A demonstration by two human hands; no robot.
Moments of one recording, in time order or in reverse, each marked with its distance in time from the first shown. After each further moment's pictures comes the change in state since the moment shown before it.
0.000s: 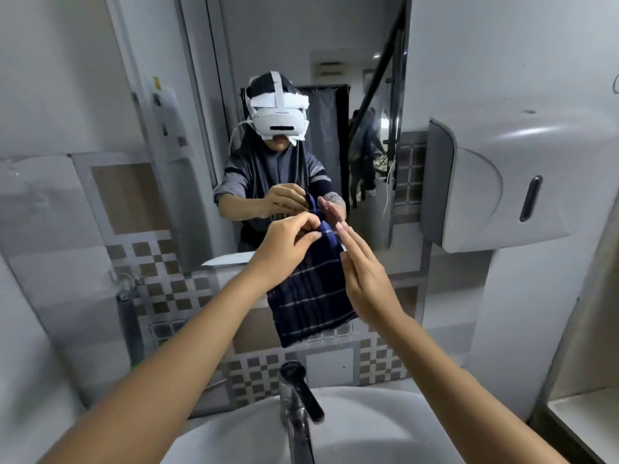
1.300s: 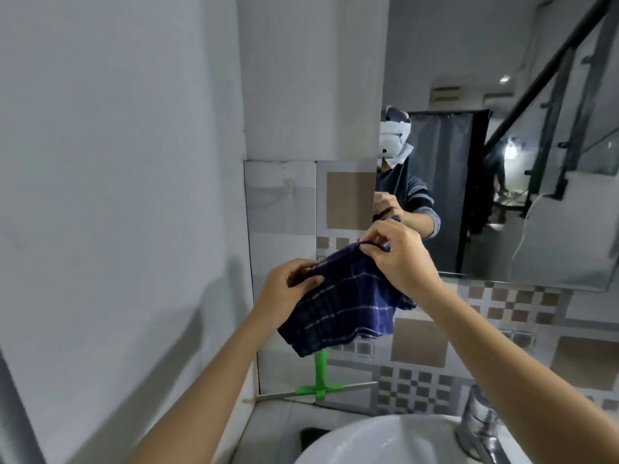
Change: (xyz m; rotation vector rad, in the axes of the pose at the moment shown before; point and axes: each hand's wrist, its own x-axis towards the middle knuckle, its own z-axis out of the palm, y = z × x) left_hand -0.186 -0.095 -0.227 -0.182 0.193 -0.444; right_hand 0.055 -0.193 0.167 -0.007 -0.128 -0.179
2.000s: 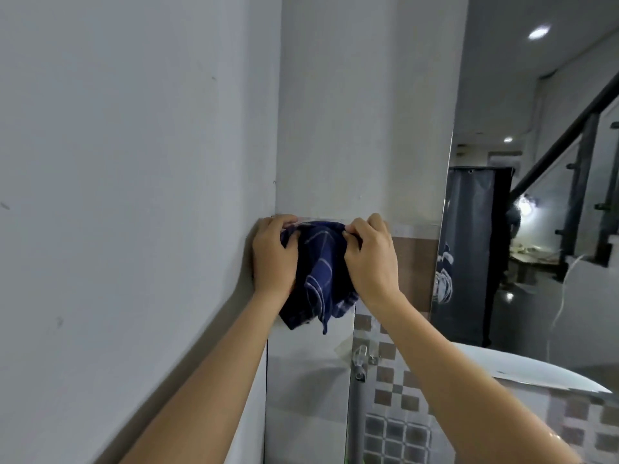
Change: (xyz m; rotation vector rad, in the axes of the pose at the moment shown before) left_hand 0.170 -0.014 -0.081 0.237 0.663 0.280; right_hand 0.148 -0.028 0.112 -0.049 0.341 -0.089
